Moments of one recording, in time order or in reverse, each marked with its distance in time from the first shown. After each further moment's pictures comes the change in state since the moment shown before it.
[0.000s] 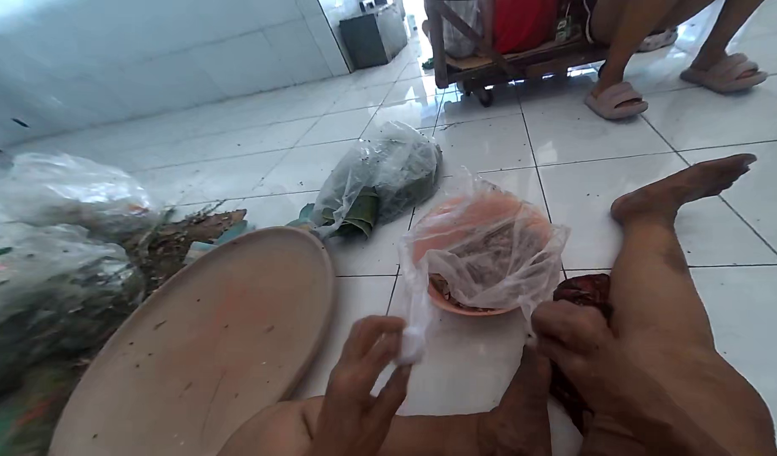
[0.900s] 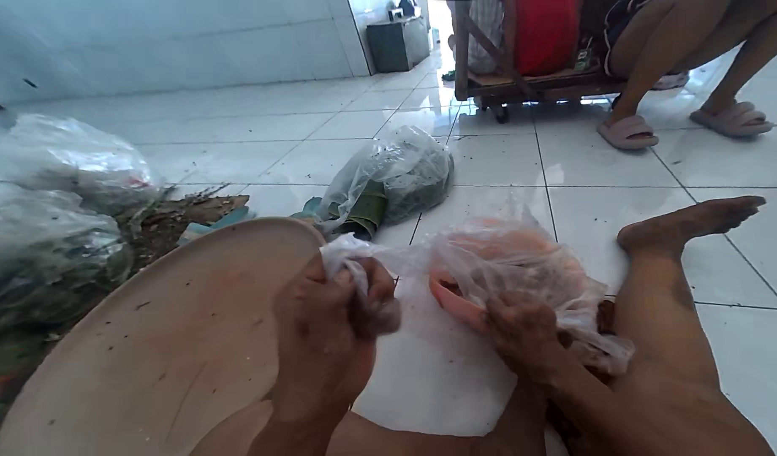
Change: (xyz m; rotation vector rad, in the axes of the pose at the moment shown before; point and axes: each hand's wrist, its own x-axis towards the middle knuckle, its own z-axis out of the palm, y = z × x) left_hand 0.079 0.029 -0.010 -0.887 0.311 -0.239; right_hand 0.051 0.029 0.072 -0.561 0.087 -0.083
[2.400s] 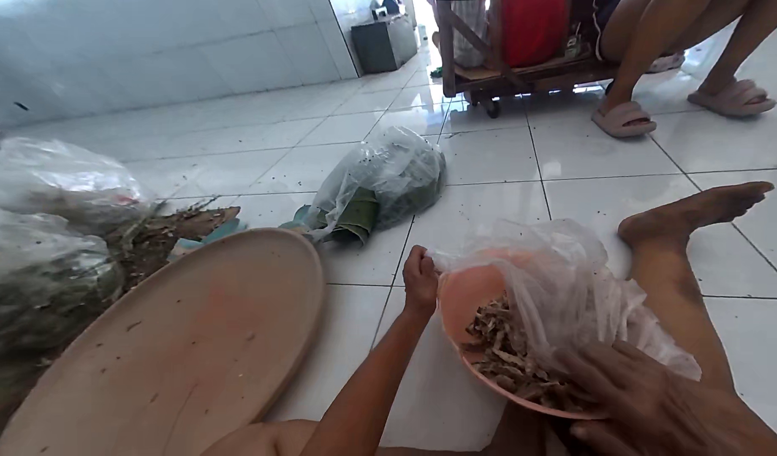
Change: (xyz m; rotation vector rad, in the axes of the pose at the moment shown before) left_hand 0.071 -0.198 0.002 0.640 0.057 -0.137; right_hand -0.073 0.054 -0.106 0.155 -0.156 -0.182
